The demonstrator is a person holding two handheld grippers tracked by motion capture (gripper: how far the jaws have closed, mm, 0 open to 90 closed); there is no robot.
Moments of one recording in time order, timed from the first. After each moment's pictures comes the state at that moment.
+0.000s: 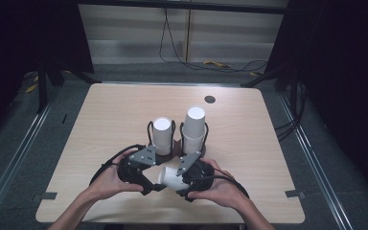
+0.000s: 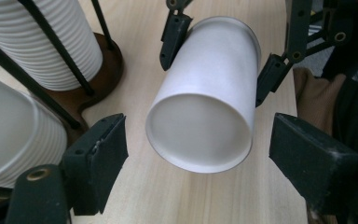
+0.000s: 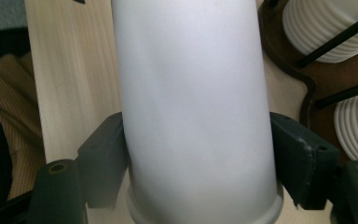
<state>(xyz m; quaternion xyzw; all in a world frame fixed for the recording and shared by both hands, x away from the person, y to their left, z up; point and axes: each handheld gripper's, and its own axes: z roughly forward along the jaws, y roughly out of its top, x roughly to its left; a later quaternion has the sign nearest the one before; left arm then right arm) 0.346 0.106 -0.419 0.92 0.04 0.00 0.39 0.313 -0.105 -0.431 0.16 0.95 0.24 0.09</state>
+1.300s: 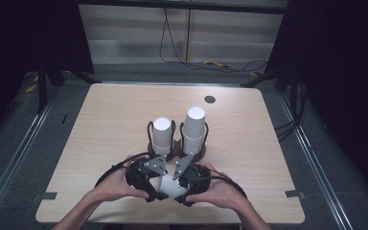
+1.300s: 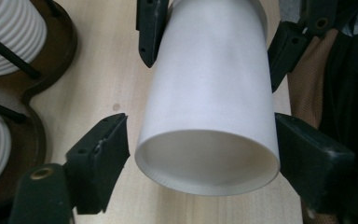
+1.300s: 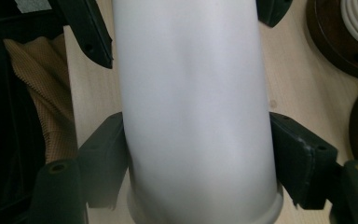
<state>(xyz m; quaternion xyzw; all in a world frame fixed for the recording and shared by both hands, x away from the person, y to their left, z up) 0.341 0.085 -0.436 0.94 0.00 -0.03 0.33 0.311 -0.098 -0.435 0.14 0.96 0.23 0.03</state>
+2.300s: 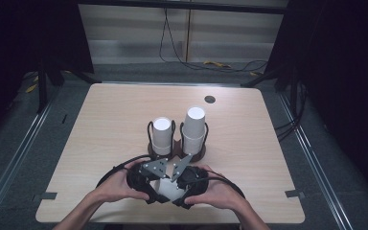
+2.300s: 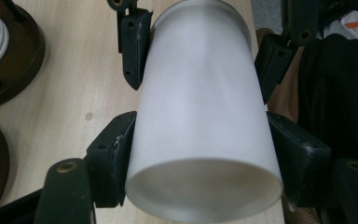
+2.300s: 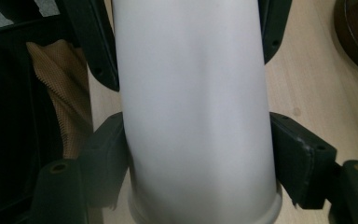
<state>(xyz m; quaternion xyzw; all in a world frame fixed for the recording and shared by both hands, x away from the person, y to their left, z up) 0.338 0.082 -0.439 0.94 -0.02 -0.06 0.34 0.310 -0.093 -0.438 0.13 0.96 0.24 0.01</state>
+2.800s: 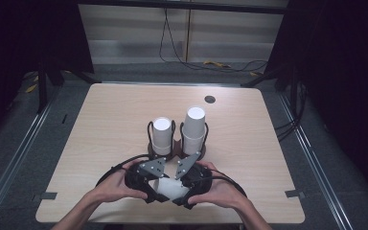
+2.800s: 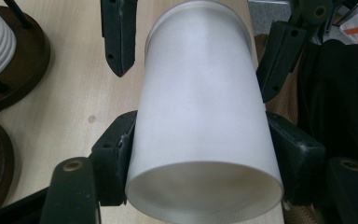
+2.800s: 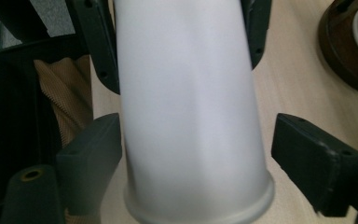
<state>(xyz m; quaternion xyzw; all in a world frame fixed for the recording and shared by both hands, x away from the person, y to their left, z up) 0.339 0.087 -0.440 0.93 -0.02 -0.06 0.36 0.311 -0.105 -0.434 0.13 0.95 0.29 0.01</state>
